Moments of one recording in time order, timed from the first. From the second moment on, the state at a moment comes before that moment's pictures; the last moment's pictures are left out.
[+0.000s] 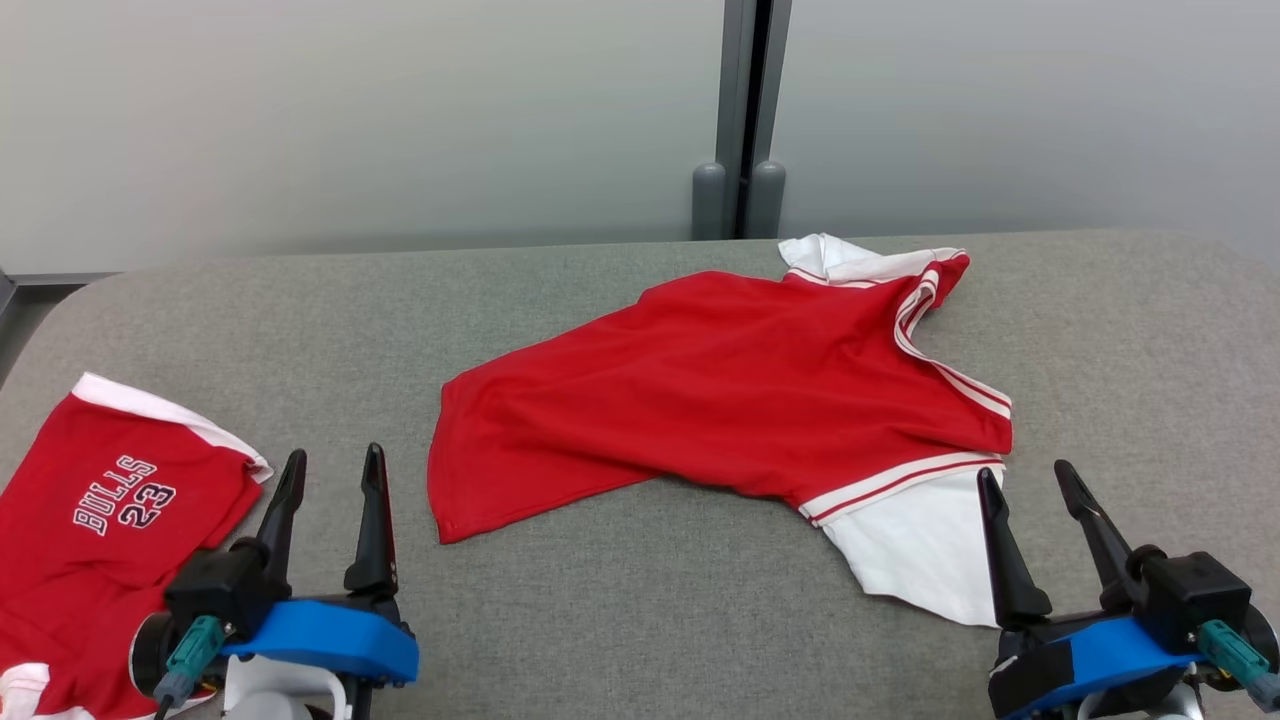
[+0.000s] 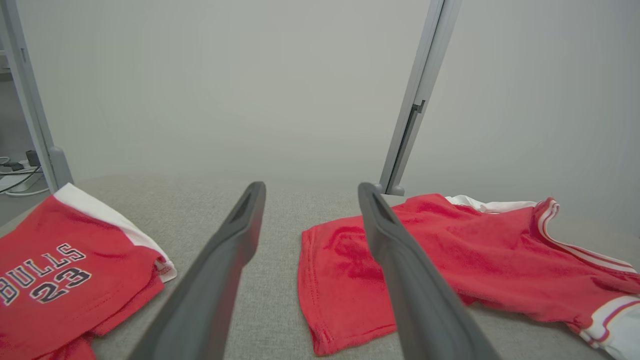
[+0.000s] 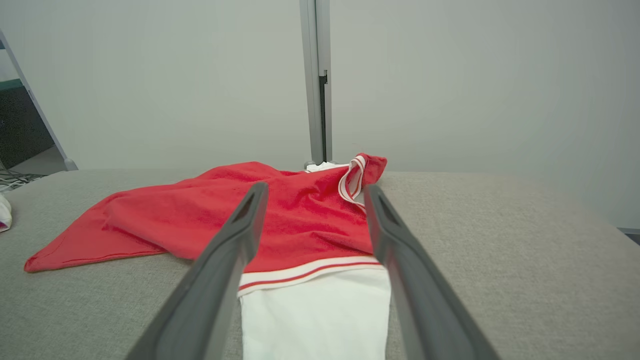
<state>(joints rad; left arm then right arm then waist) -0.14 0.19 -0.21 0.31 -0.41 -0.01 -0.26 -0.02 -0.05 -0.03 0.10 0.11 0.13 -0.16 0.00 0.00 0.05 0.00</state>
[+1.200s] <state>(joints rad) -0.04 0.19 -0.17 0.37 -0.39 -0.02 -0.25 0.04 -0.05 -0.08 0.10 0.16 0.13 -0.04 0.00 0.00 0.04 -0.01</state>
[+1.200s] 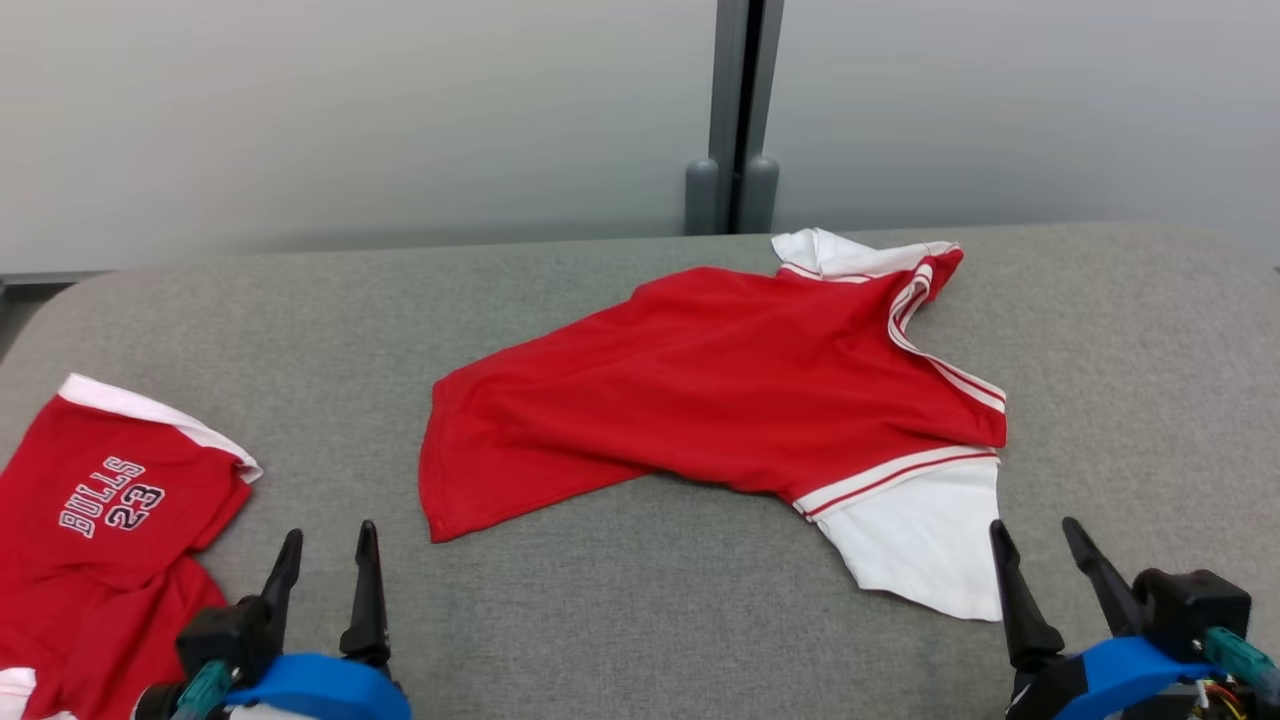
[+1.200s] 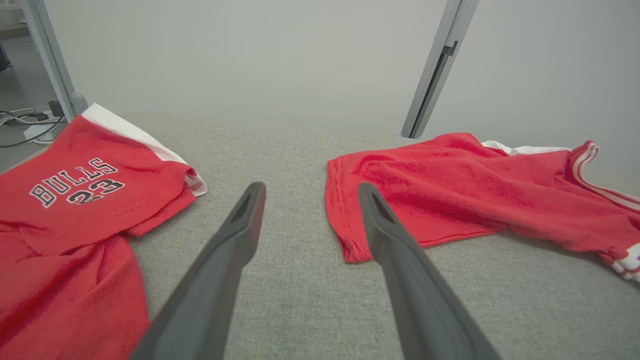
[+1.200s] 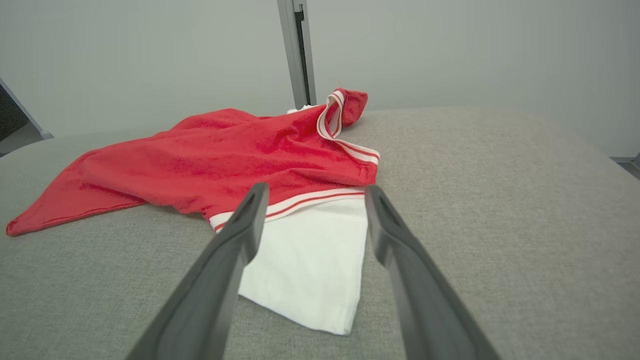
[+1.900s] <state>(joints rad) -0.32 0.13 -0.18 0.77 -0.41 0.04 -0.16 -0.08 -0.05 -0.03 0.26 0.14 0.13 0.07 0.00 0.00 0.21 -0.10</state>
